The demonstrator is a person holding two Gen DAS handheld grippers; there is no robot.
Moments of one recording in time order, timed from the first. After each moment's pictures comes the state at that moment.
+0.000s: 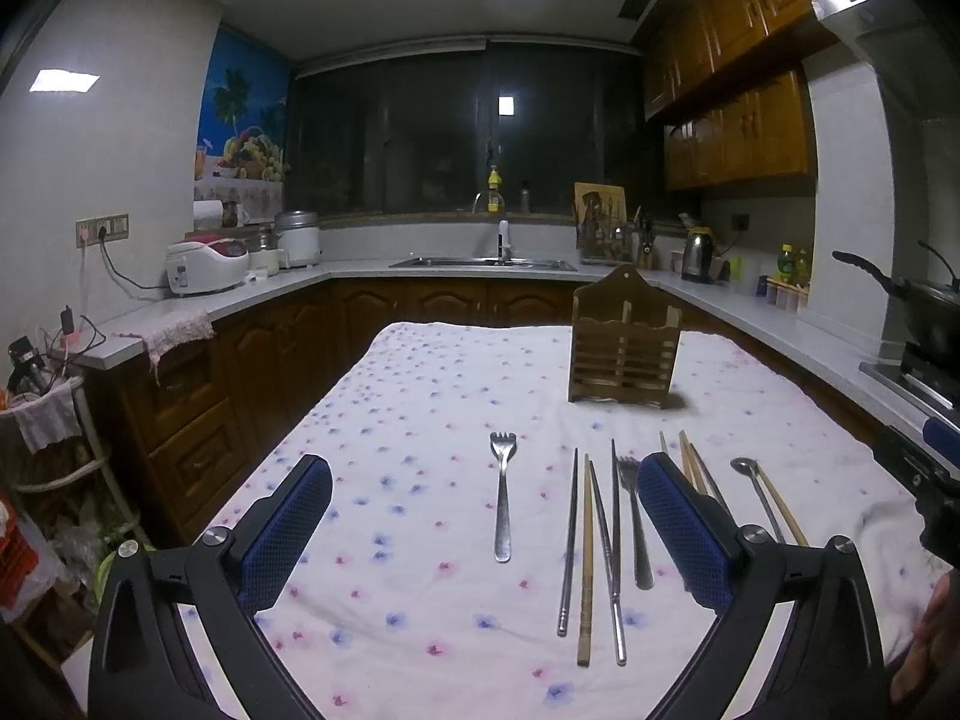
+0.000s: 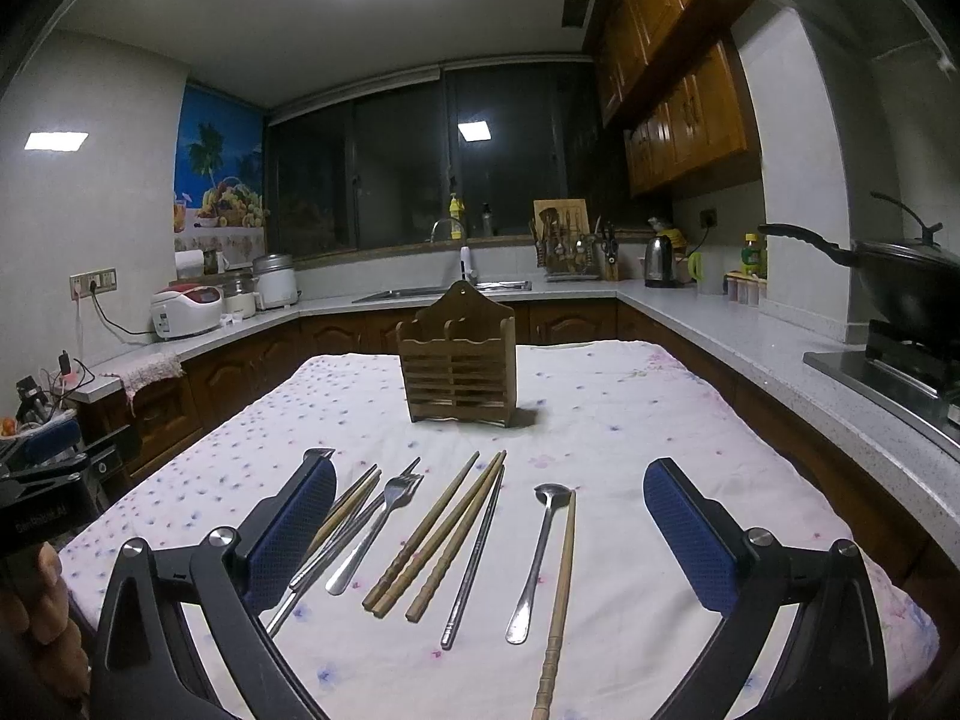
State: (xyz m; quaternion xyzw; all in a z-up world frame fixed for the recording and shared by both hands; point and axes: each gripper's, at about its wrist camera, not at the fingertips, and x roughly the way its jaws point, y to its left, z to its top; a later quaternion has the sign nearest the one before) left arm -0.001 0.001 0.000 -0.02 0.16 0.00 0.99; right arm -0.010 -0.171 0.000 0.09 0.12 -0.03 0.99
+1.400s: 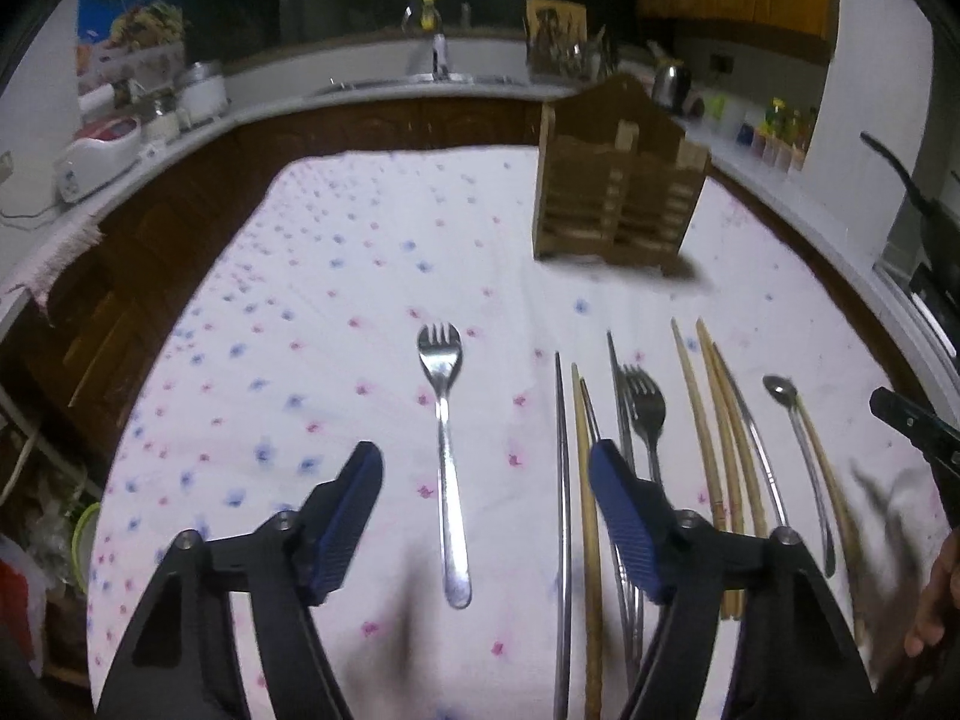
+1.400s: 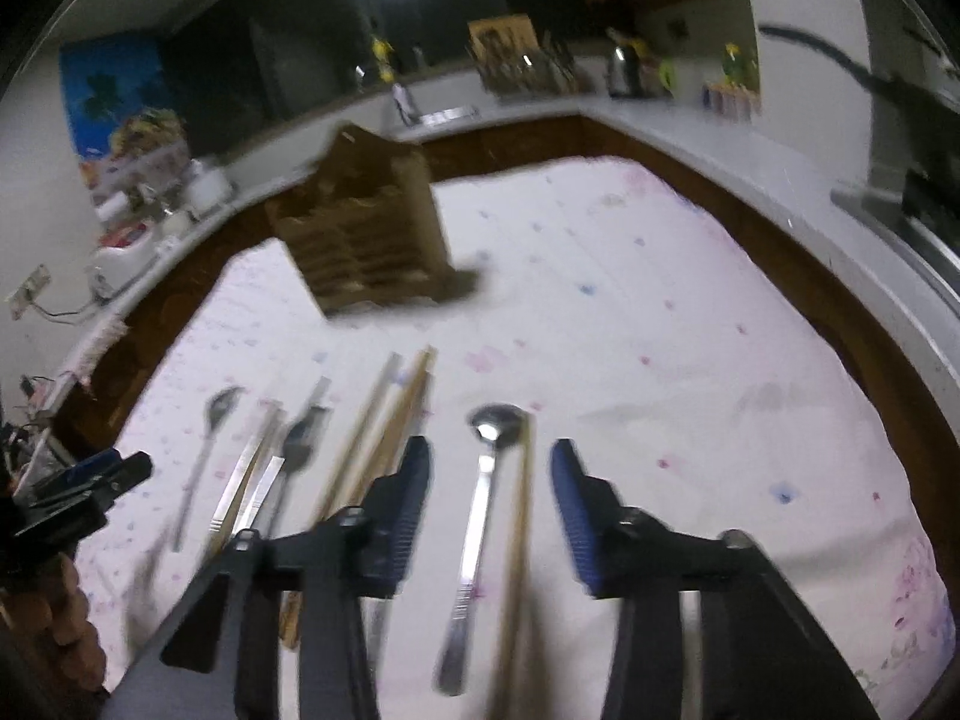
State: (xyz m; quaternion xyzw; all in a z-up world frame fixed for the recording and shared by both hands) left arm 0.198 -0.005 -0.009 0.09 0.40 -0.04 0.91; right arm 0.122 -0.244 -0.047 0.19 0.36 -0.04 0.91
